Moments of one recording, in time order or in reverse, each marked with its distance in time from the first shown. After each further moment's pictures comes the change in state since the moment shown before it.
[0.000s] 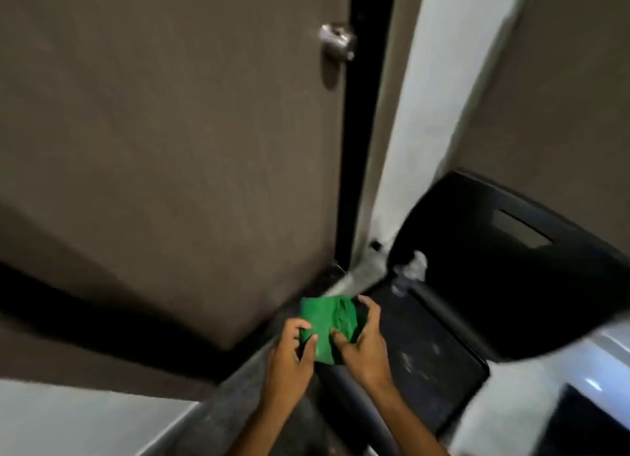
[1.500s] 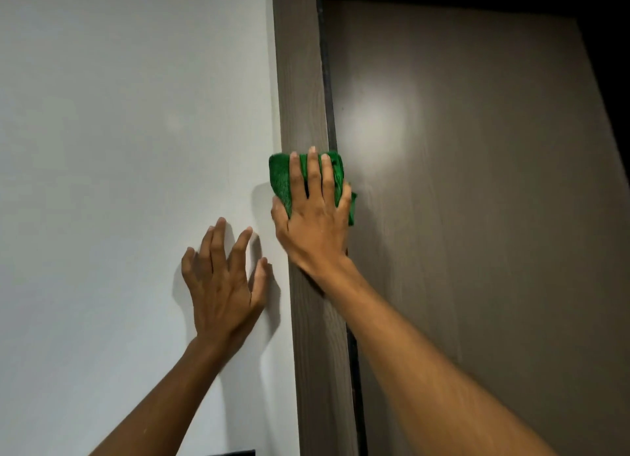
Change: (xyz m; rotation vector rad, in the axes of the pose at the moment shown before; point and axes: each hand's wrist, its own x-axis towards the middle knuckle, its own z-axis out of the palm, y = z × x) left_hand -0.048 0.240 -0.701 0.883 1.615 0.533; right_hand -0.210 -0.755 0.205 -0.083 0.565 -1.638
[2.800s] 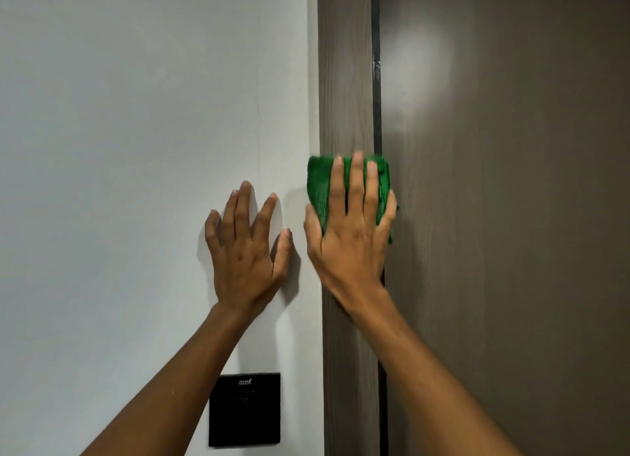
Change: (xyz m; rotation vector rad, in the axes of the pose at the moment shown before) left_hand -0.048 -0.014 0.008 0.053 -0.025 0.028; right_hand -0.108 0.002 0.022 -0.128 0.032 0.077
